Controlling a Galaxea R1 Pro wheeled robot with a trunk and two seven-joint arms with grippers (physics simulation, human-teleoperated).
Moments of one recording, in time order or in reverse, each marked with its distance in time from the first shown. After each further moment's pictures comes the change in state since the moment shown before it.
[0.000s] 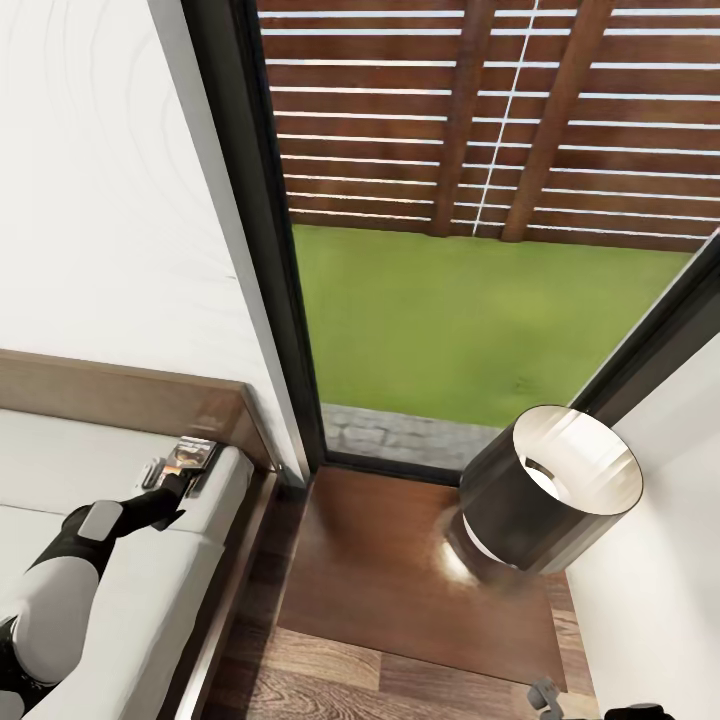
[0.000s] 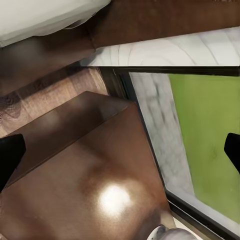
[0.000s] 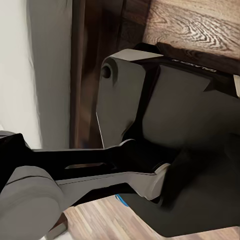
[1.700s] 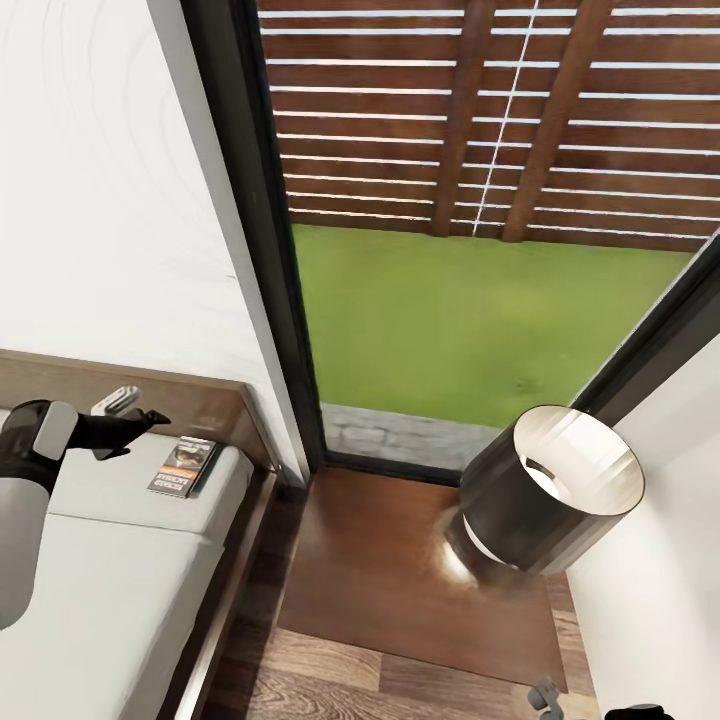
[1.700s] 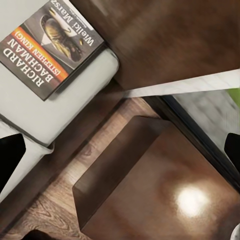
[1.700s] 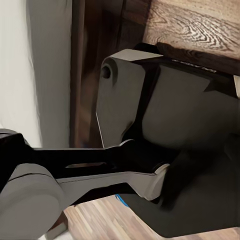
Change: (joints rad) left arm -0.209 0.161 -0.386 -0.188 -0.007 0.314 0.179; right arm 0.001 0.000 0.000 0.000 0.000 0.000 0.001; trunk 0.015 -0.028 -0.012
